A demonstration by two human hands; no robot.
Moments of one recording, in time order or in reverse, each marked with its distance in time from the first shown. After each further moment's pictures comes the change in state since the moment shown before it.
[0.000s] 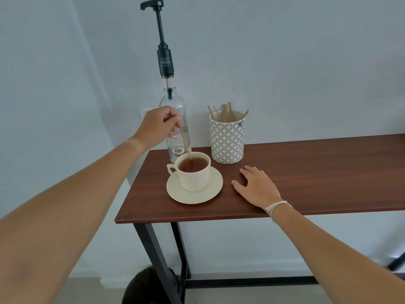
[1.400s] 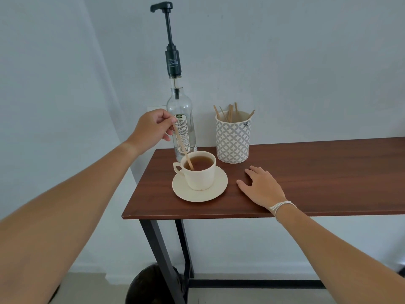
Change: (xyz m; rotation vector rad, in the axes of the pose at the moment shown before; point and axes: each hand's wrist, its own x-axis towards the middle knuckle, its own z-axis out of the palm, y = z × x) left_hand -0.017 -0.008 -0.018 -0.110 0.051 -0.086; right_hand 0.000 0.001 0.002 -0.005 0.008 -0.002
